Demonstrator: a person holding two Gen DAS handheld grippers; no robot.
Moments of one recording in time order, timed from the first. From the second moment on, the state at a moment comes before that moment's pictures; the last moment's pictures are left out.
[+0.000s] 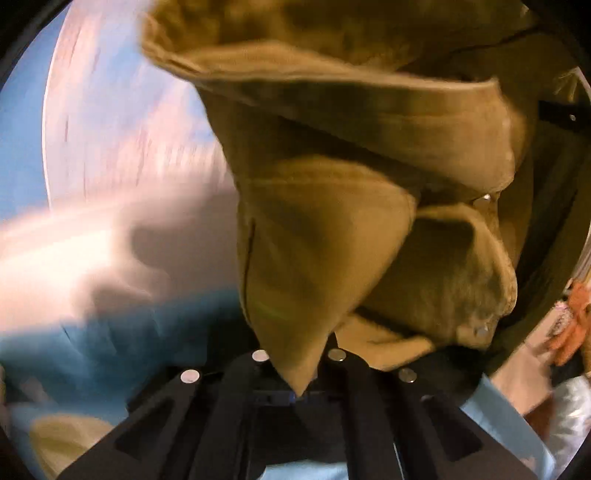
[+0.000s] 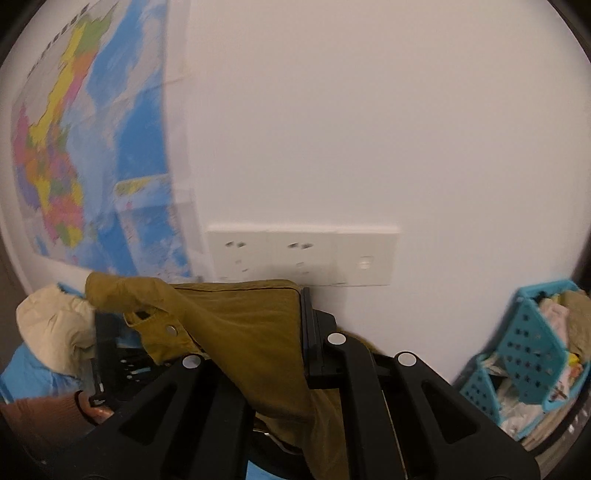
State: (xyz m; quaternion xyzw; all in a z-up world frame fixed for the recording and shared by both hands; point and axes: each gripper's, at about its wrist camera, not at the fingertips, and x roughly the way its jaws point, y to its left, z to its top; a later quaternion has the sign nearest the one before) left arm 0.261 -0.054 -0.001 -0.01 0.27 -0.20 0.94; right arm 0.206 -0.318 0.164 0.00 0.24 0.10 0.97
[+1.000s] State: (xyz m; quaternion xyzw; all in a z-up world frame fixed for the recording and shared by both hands) left arm -0.093 0.036 0.304 0.09 -0.11 -0.09 0.99; right arm -0.124 -0.304 0.370 0.01 -0.04 0.24 0.97
